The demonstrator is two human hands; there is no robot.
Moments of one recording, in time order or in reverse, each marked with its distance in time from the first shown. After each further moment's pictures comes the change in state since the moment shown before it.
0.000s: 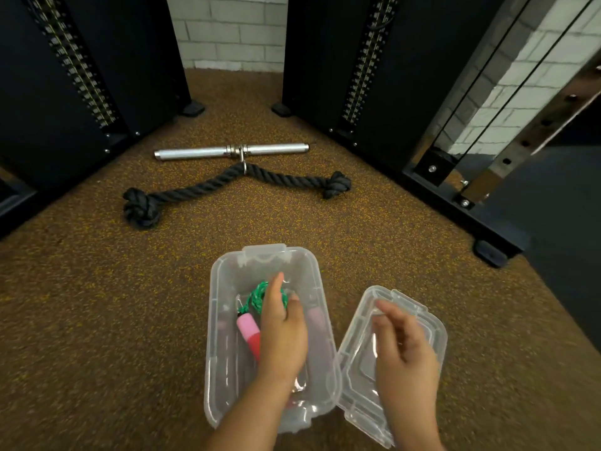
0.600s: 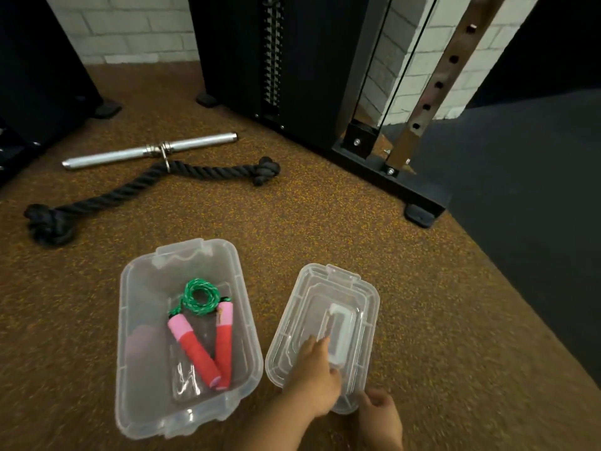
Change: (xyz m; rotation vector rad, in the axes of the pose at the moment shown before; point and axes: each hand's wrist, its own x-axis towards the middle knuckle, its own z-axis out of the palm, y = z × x) left_hand -0.079 -0.048 0.127 0.782 -0.791 -0.085; right_hand -0.015 0.181 -0.088 -0.105 0.099 0.941
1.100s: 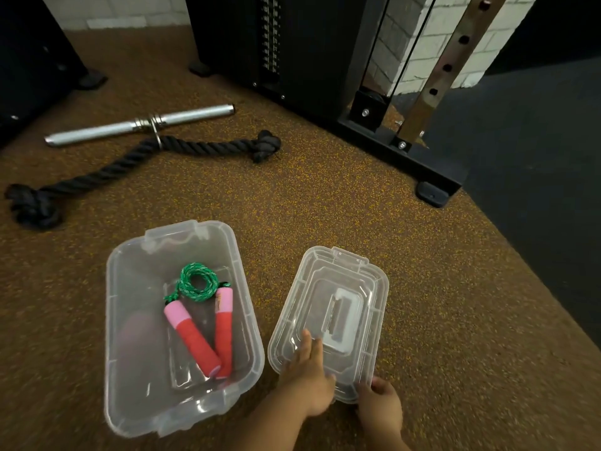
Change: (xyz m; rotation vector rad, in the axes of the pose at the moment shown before) left_hand 0.022 -0.040 0.021 0.154 -0.180 -0.112; right_hand 0.015 0.014 0.024 0.015 0.070 0.028
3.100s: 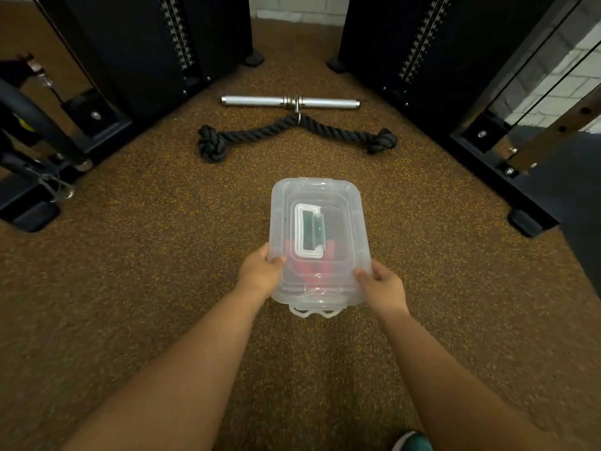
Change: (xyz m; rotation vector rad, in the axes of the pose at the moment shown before) left_hand -0.164 -0.151 -0.113 -0.982 0.717 -0.146; right_hand -0.174 -0.086 0.048 -0.209 -0.529 -0.630
